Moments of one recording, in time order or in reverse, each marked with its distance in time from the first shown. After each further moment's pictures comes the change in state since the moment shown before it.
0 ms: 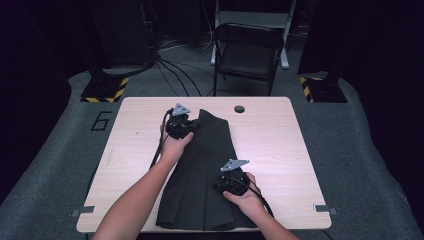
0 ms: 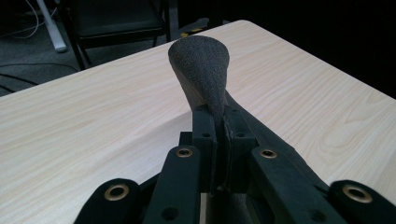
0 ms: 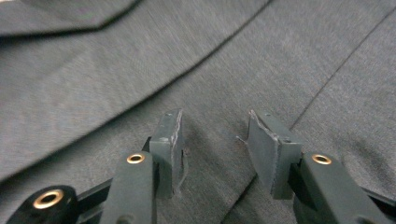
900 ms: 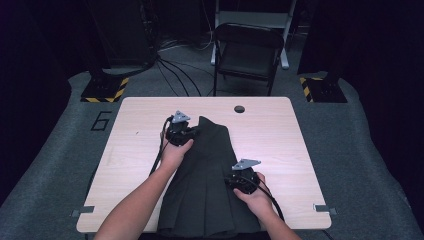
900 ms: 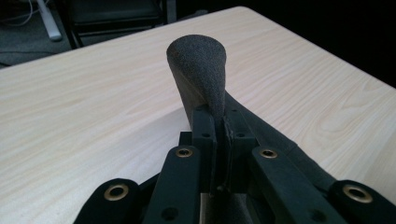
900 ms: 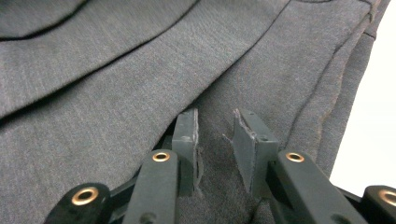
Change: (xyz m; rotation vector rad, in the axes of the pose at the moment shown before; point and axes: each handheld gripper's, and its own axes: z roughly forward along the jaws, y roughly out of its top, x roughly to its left) left arm -0.008 -0.019 -0.002 0.008 -0.011 -0.018; right arm -0.025 -0.019 -0.011 -0.036 -0.060 0.034
